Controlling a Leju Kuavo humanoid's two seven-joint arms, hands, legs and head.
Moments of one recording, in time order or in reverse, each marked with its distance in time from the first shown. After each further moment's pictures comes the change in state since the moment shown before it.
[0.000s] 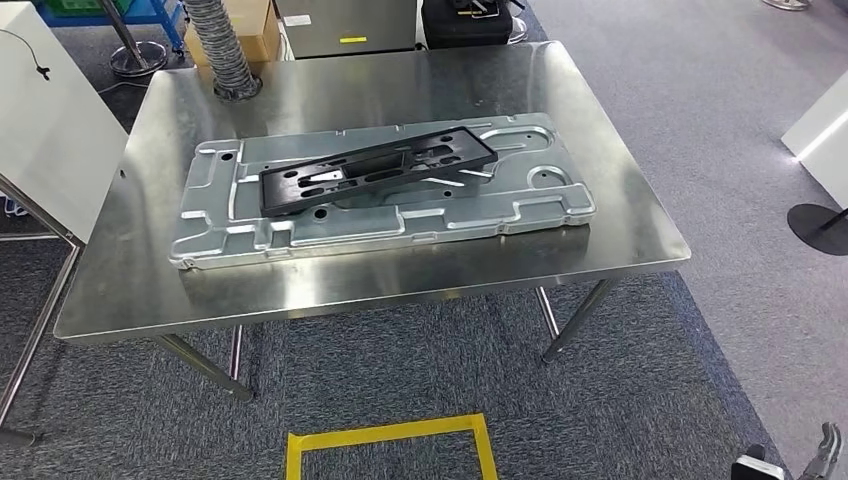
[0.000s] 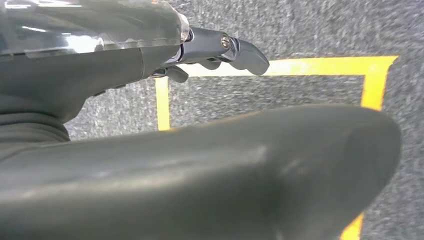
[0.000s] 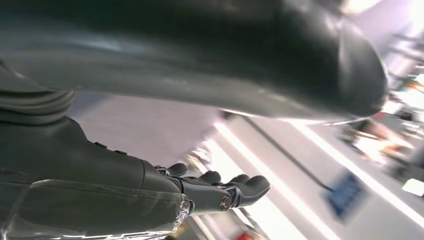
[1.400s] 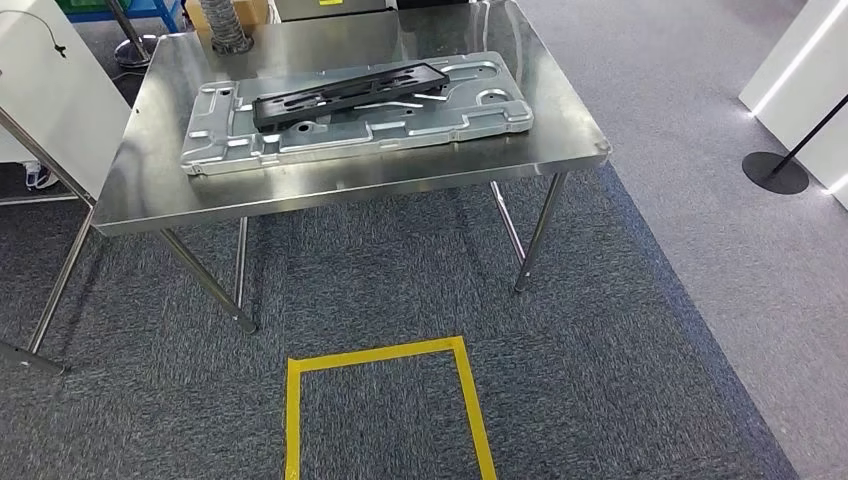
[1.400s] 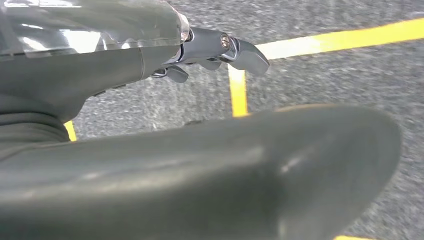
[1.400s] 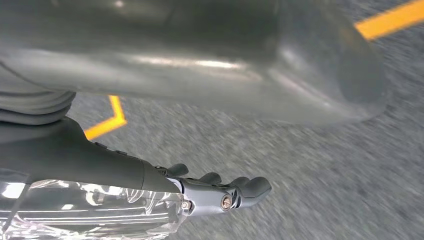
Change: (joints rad) left arm -0.024 -0.007 0.011 -0.002 -0.089 -0.020 0.021; right arm -0.204 -0.048 0.064 1.083 0.107 0.149 0.450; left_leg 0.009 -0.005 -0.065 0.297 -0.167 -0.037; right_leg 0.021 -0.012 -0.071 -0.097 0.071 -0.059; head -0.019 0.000
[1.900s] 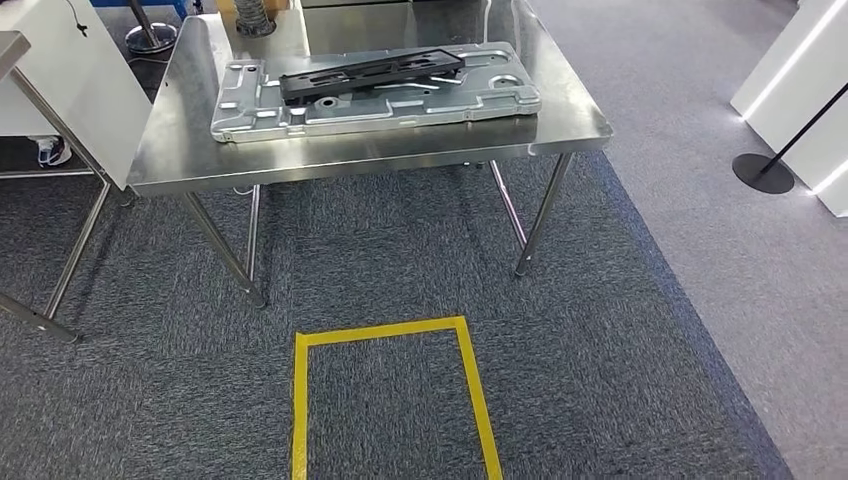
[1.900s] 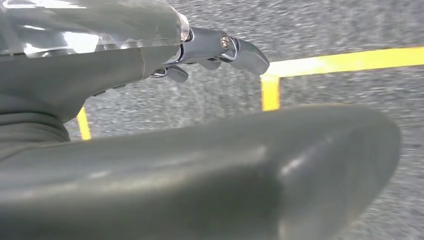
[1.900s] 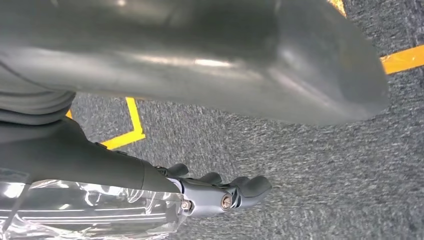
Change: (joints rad) left arm -0.005 -0.010 0.000 0.000 -0.007 0.014 0.022; right arm 0.005 0.009 0.000 0.012 -0.006 0.045 -0.033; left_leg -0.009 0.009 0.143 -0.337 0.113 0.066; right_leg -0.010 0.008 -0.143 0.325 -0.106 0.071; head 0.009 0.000
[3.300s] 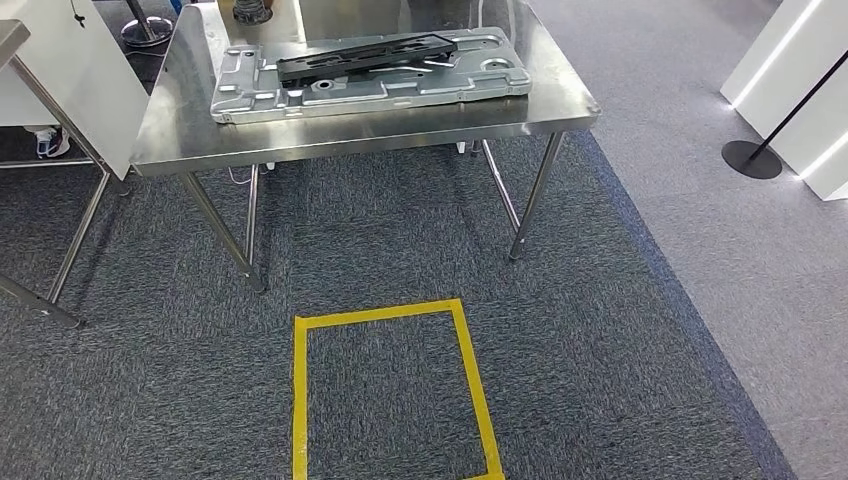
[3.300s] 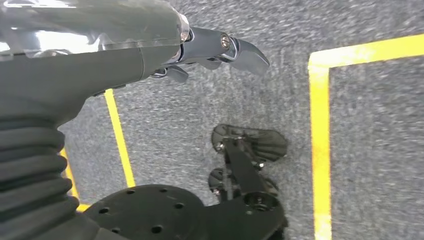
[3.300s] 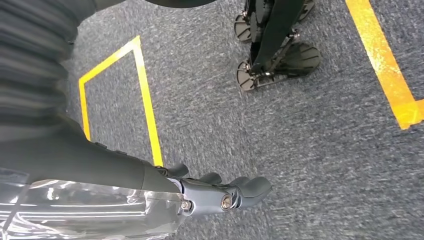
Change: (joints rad) left arm 0.018 -0.009 -0.067 -0.003 0.051 0.017 0.075; right arm 0.007 -0.012 0.004 -0.001 -0.069 0.186 0.093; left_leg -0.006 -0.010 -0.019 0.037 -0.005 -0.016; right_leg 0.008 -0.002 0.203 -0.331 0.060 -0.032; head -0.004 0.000
